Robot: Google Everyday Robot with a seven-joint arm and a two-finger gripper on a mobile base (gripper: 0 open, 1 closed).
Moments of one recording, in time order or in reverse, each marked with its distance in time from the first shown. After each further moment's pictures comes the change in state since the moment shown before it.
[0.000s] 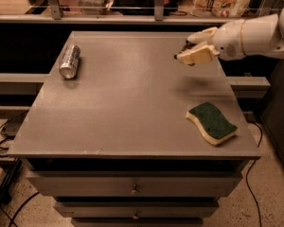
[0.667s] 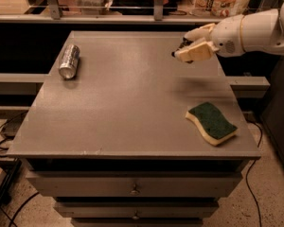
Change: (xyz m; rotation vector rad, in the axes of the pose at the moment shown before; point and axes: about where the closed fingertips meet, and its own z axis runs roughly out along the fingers) arm -0.014 0.005 -0.002 -0.021 -0.017 -0.003
